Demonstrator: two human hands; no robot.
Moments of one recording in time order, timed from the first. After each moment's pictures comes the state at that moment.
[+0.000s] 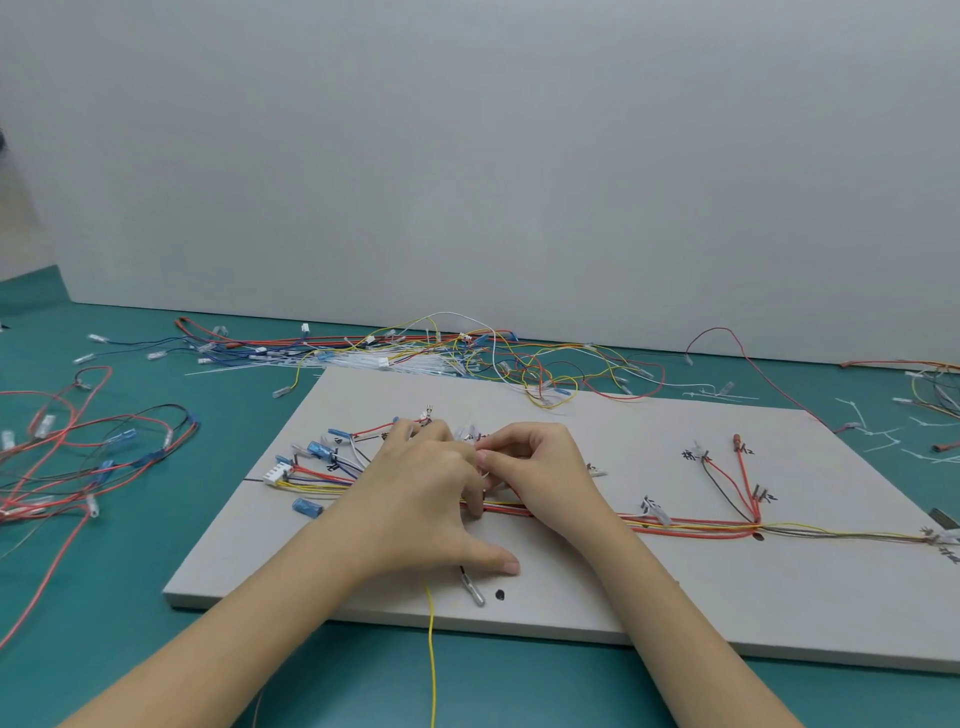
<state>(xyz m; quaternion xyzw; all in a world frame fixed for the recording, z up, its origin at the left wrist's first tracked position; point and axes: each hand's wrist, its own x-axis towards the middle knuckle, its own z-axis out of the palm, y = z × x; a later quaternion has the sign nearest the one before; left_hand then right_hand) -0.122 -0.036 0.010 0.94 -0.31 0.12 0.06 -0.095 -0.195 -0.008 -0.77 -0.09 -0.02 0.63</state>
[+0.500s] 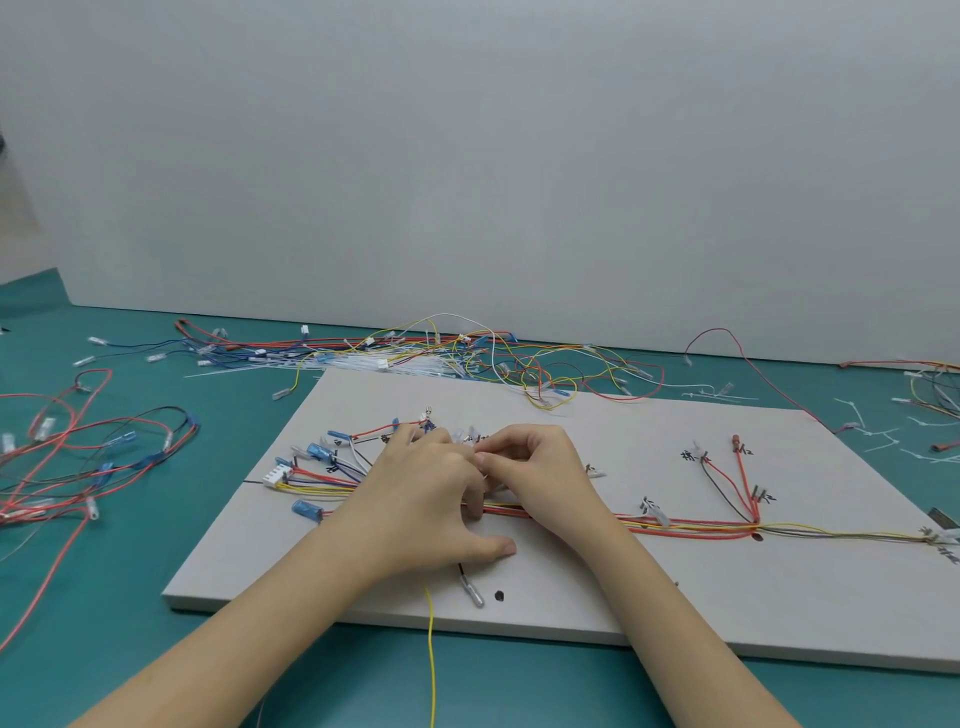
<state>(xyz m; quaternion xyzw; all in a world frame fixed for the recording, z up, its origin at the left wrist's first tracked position) -0.121 -0.040 0.007 0.95 -0.28 0.12 0.08 -0.095 -0.196 -0.011 -0.79 -0.09 -0.04 0.60</state>
